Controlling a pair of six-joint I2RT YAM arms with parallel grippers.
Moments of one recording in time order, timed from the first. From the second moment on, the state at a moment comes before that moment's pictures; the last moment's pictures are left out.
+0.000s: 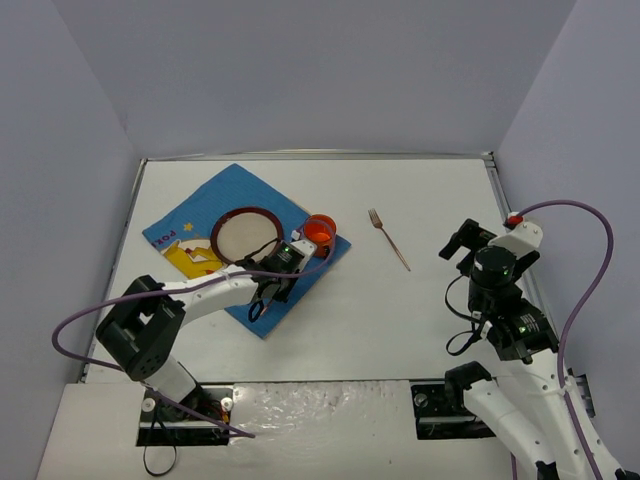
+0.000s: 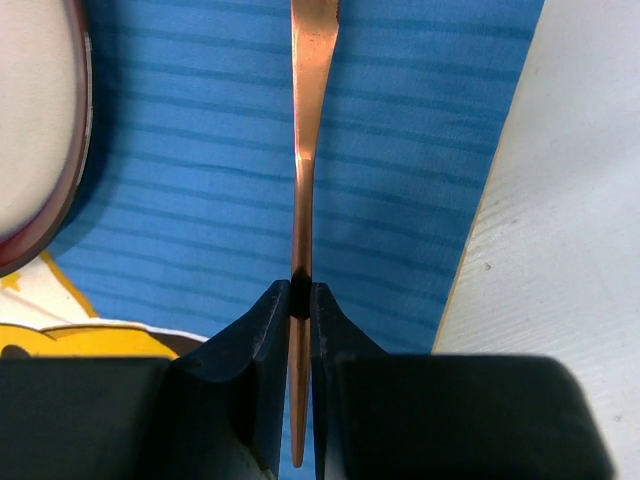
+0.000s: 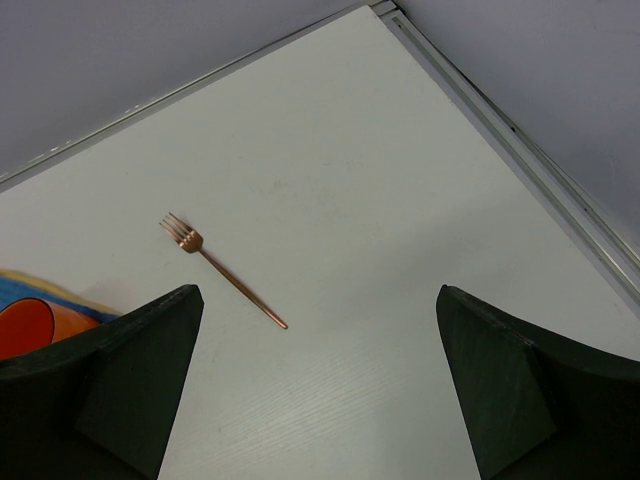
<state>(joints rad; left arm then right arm) -0.74 1.56 0.90 -0.35 -0.23 -0.10 0.33 0.63 0.81 -0.53 0.63 0.46</state>
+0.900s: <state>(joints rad) -0.72 1.61 0.89 -0.31 -0.18 -0.11 0.33 0.65 0.79 -0.52 0.59 0.45</state>
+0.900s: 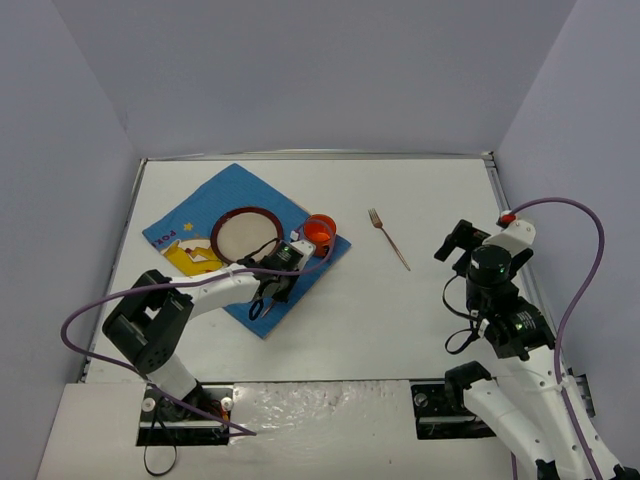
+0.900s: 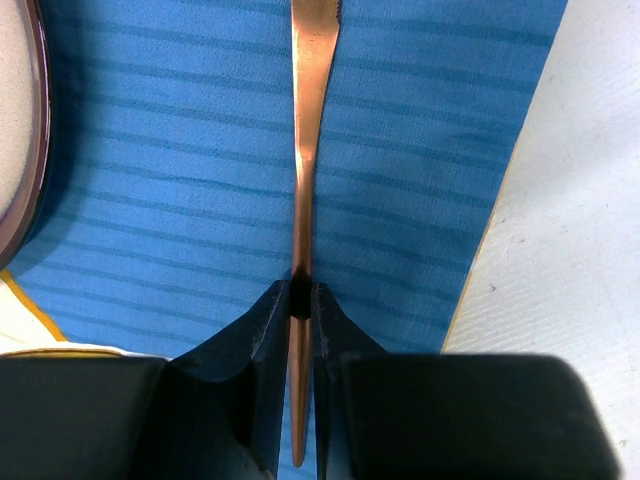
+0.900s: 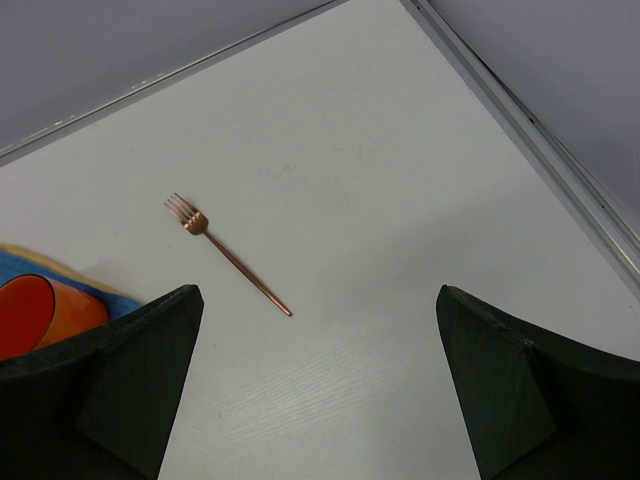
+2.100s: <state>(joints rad) -0.49 1.22 1.06 -0.69 -0.20 -0.32 0.31 1.76 1.18 -0.36 0.20 0.22</state>
